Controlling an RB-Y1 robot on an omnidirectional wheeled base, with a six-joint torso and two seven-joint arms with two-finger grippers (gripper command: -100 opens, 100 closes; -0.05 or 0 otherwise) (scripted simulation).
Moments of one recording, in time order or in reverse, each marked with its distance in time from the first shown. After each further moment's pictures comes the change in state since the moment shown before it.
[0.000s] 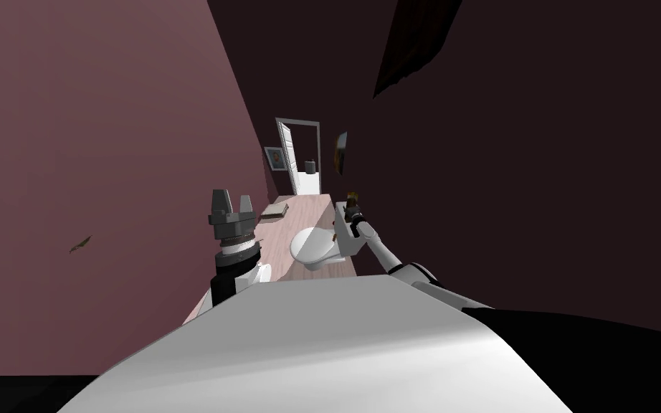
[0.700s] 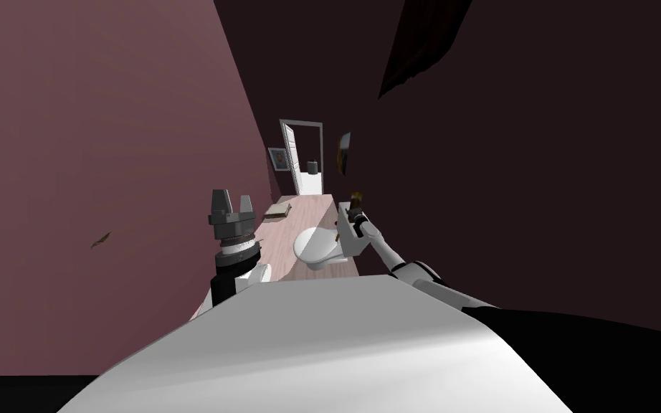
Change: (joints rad) left arm 0.000 0.000 0.000 0.000 0.000 0.000 0.000; right arm -0.014 -0.040 -0.014 0.070 -0.076 -0.064 0.069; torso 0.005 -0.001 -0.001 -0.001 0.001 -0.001
